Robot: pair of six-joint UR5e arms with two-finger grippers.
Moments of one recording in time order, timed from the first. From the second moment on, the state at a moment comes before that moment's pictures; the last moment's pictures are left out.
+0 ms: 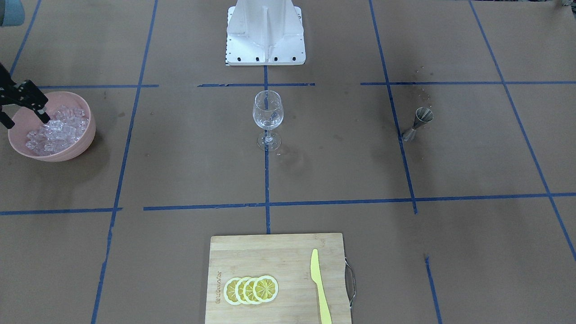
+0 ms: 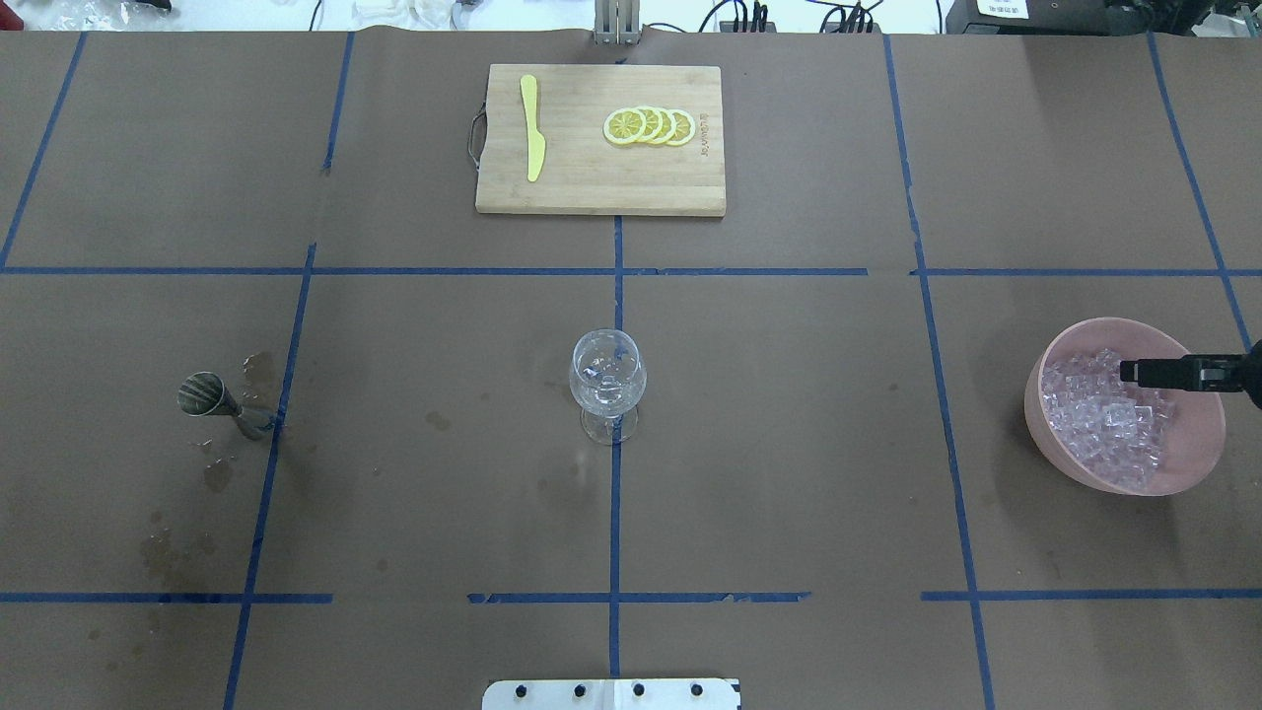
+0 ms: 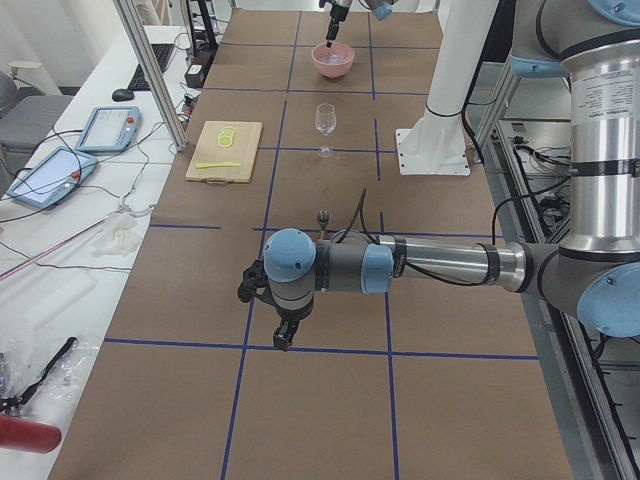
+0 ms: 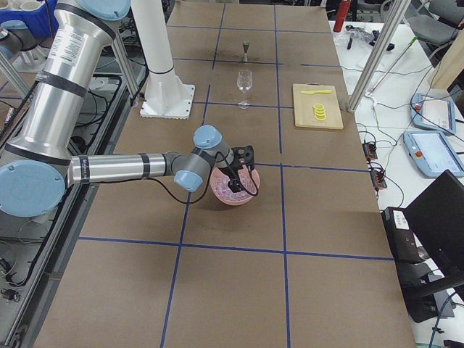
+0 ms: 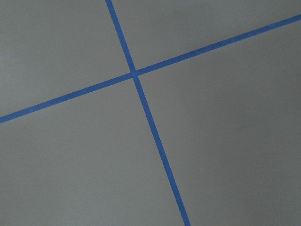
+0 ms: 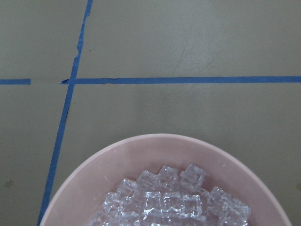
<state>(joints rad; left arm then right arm) -1.62 -1.46 -1.75 -1.52 -2.41 0.37 0.85 -1.93 1.91 -0.63 1.88 1.01</state>
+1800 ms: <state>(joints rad) -1.62 -1.46 -1.73 -1.55 -2.41 0.37 0.70 -1.96 1.97 -0.69 1.76 1.01</state>
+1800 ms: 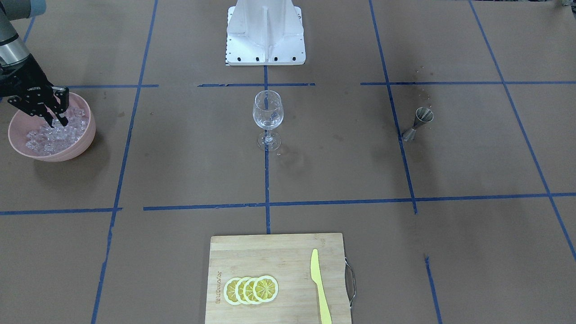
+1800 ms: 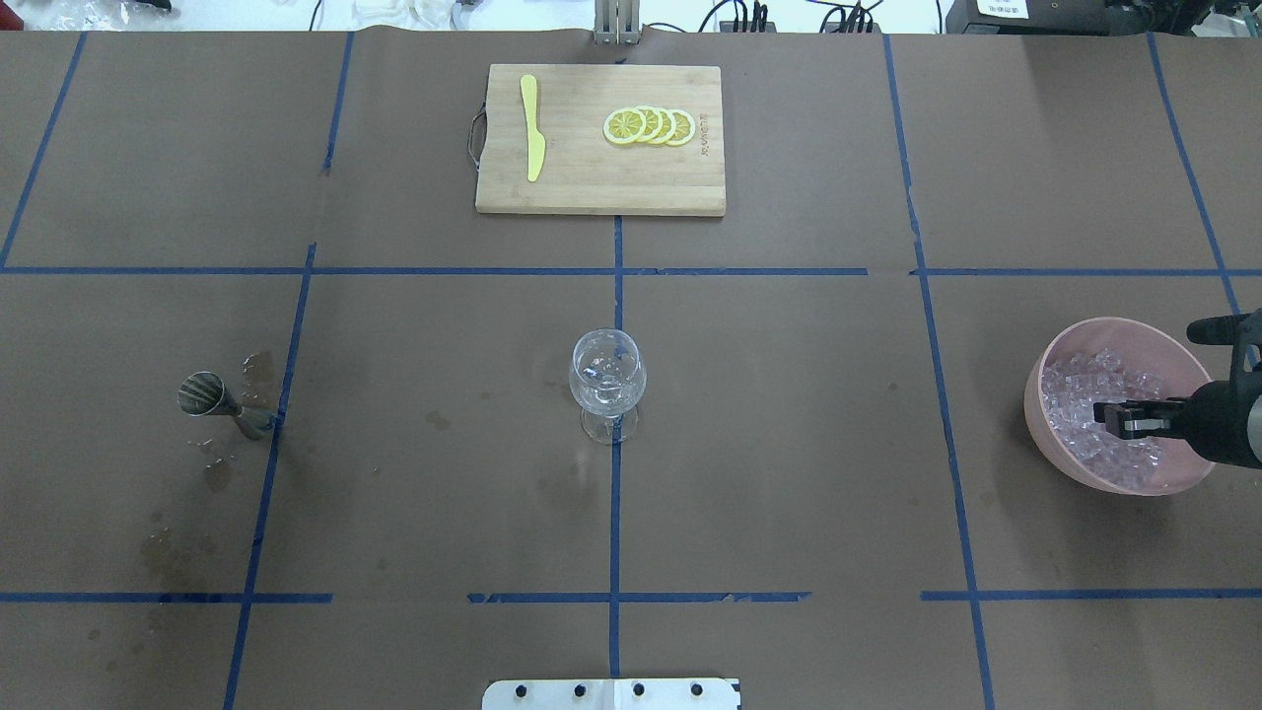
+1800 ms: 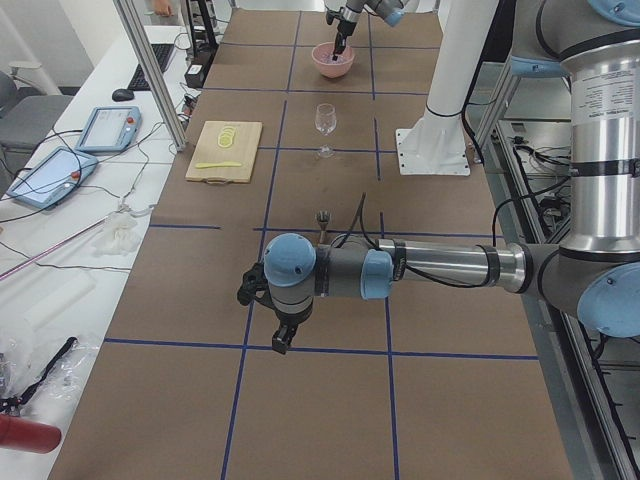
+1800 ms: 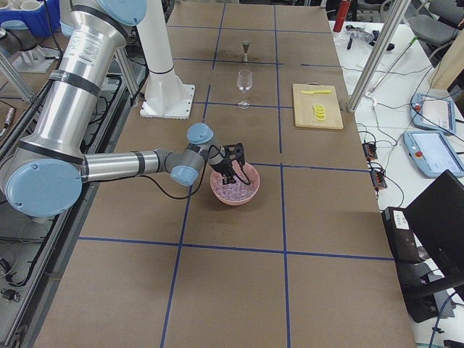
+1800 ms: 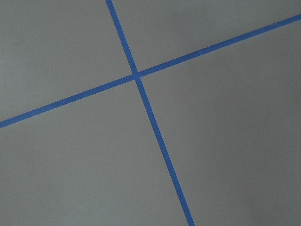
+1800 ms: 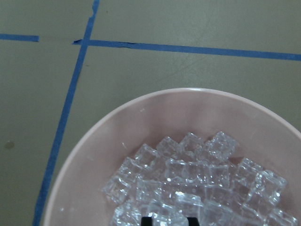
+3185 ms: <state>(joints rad) -1.62 -1.45 -1.74 -1.55 -2.41 0.37 0.53 -0.77 1.98 -1.91 1.74 1.25</state>
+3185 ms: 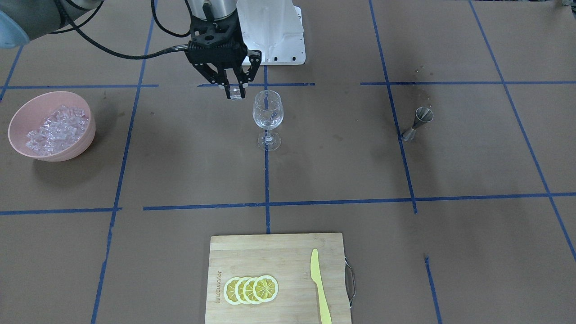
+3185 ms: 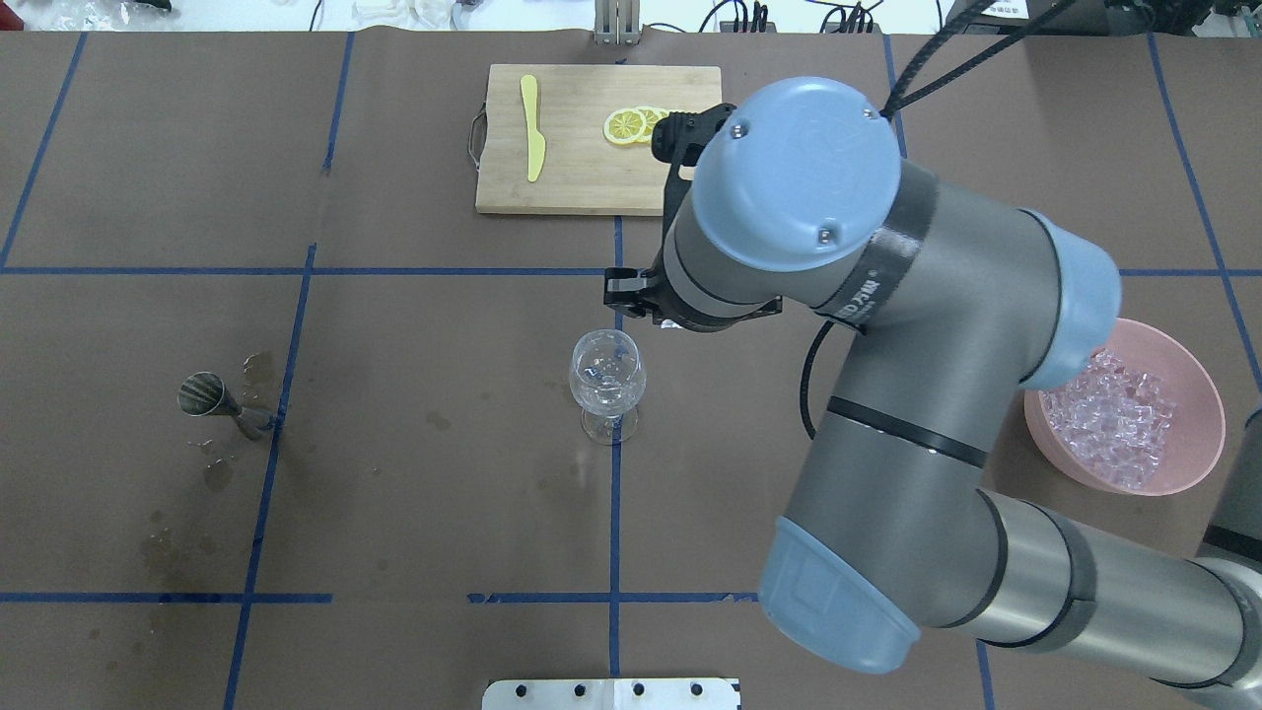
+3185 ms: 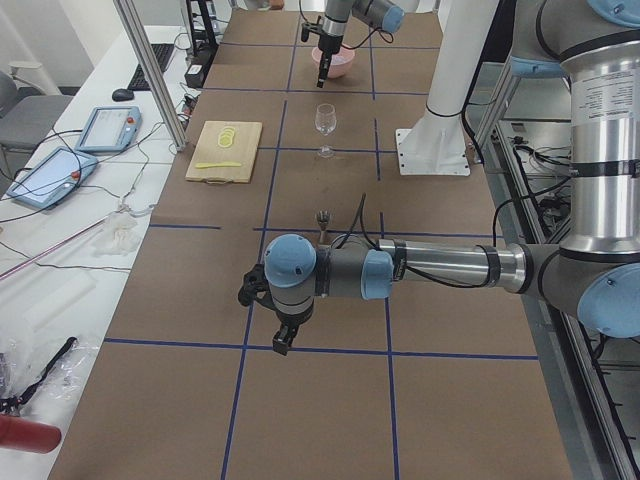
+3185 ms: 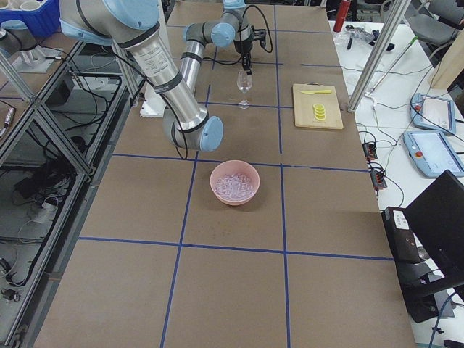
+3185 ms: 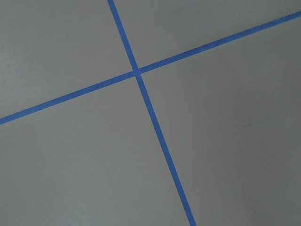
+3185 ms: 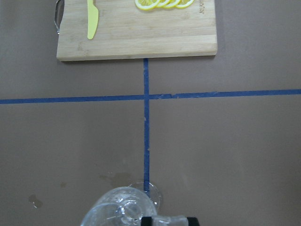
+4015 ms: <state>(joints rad) -1.62 -1.45 -1.74 -1.55 -2.41 0.37 0.45 -0.72 1.92 -1.90 1.65 1.27</state>
